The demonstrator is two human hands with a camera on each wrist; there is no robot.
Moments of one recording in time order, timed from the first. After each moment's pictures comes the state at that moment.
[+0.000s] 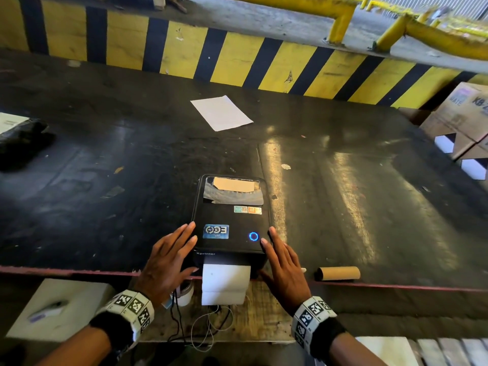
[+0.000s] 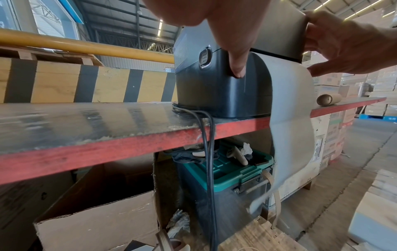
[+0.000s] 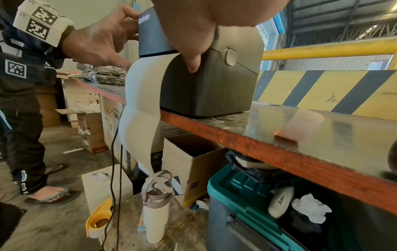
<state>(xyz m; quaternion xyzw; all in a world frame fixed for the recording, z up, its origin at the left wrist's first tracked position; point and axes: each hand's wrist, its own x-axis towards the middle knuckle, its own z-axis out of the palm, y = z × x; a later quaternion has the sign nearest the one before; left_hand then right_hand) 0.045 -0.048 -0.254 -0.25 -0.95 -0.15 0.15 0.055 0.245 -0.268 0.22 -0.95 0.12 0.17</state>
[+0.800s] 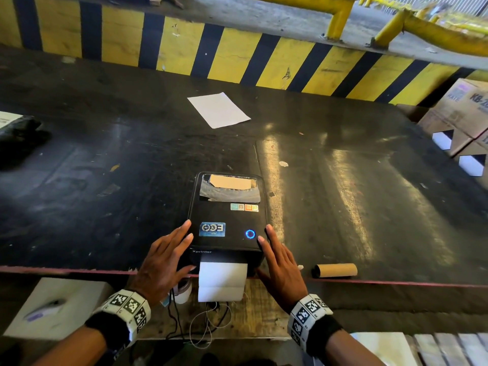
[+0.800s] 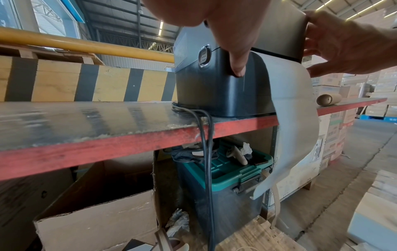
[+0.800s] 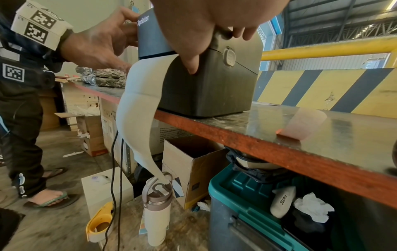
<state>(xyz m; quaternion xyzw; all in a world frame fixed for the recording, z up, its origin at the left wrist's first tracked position) 0.046 -0.050 -0.265 -0.24 -0.94 -0.19 0.13 0.057 0.243 -0.266 0.22 -0.95 0.18 0.14</state>
